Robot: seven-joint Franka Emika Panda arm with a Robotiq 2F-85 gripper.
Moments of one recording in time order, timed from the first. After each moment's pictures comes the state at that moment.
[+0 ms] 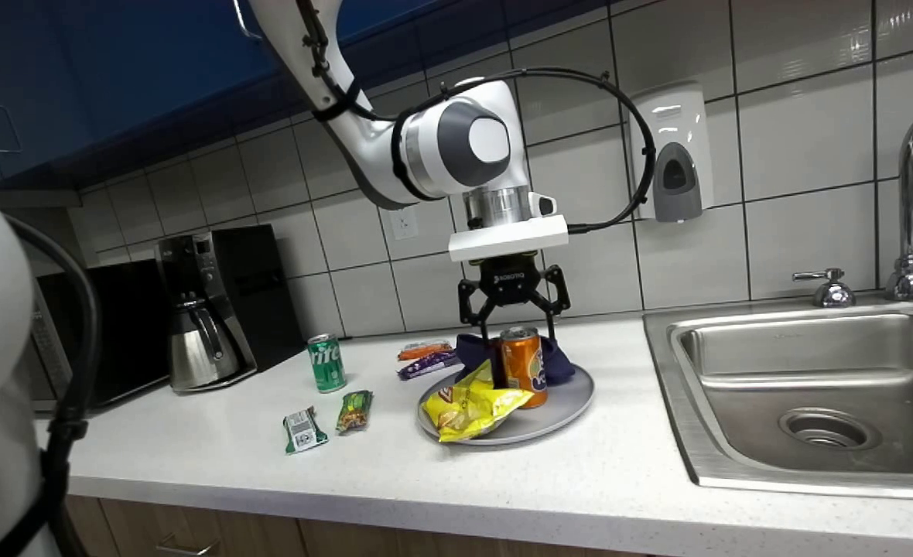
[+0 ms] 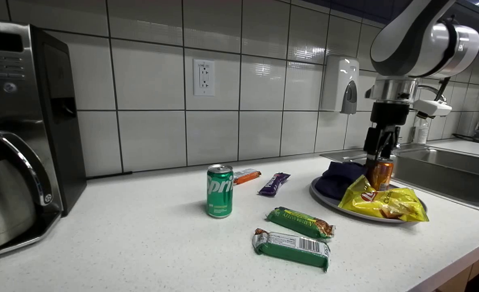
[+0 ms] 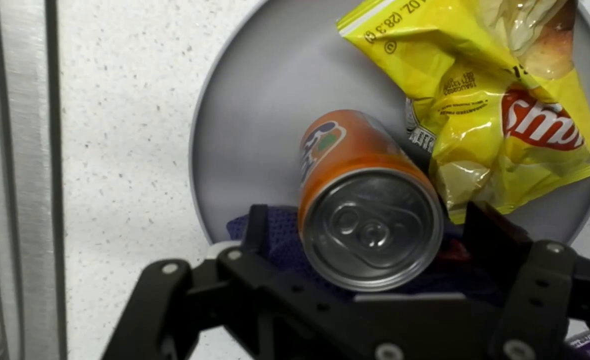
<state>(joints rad) -0.09 0.13 -0.18 -2.32 0.07 2.48 -0.60</state>
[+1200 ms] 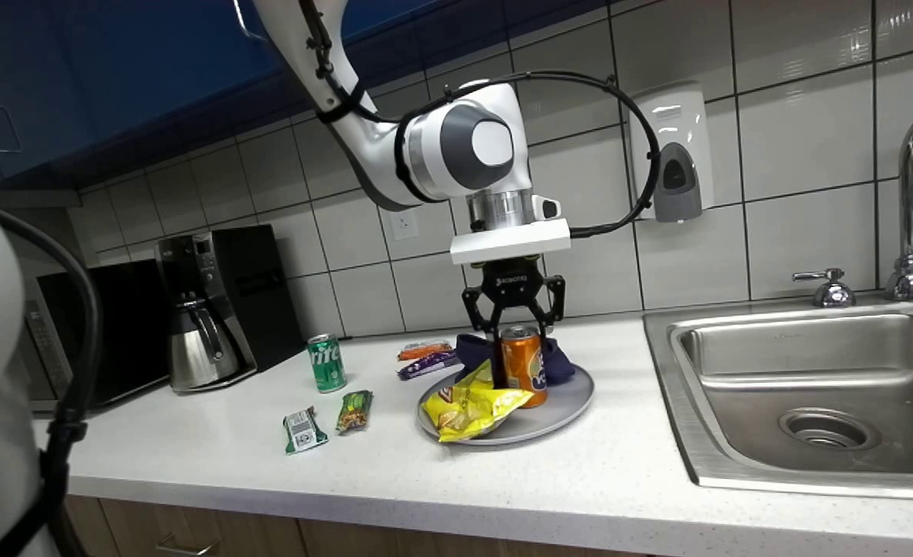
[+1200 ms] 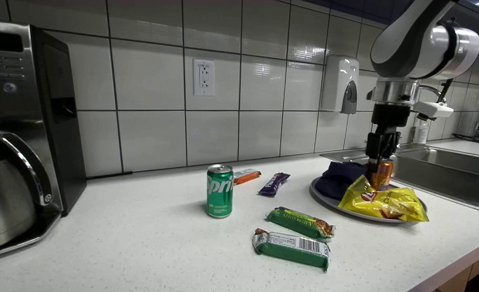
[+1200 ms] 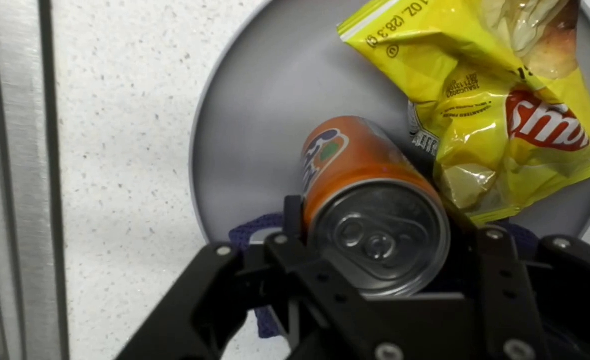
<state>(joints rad) -0.11 0.13 -0.17 -2.32 0.08 2.48 -0.60</state>
